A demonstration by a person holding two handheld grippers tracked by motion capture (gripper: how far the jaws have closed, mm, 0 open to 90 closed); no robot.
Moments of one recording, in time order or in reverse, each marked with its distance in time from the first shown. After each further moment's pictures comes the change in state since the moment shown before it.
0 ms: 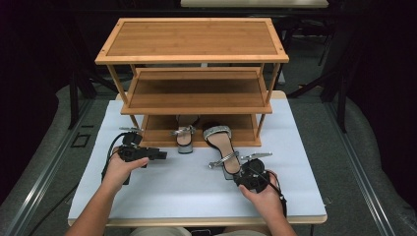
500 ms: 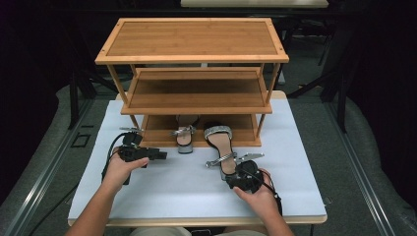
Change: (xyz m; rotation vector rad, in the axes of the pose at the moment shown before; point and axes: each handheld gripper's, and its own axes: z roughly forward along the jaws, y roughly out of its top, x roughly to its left) left arm 0.000 0.000 0.001 0.002 0.002 -0.004; right arm 0.007 0.001 0.017 -0.018 0.041 -0.103
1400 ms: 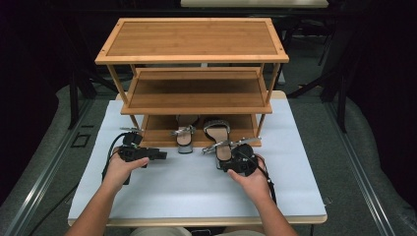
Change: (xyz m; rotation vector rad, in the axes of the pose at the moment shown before) left arm 0.002 -0.001 0.001 -0.001 0.005 -0.006; right arm -0.012 0.044 0.014 -0.027 0.074 0.073
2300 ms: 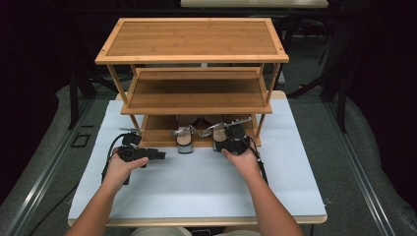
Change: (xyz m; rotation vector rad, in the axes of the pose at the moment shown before) left arm 0.009 -0.003 0.003 0.000 0.018 -0.022; right arm -0.016 0.054 0.035 -0.011 -0.065 0.012
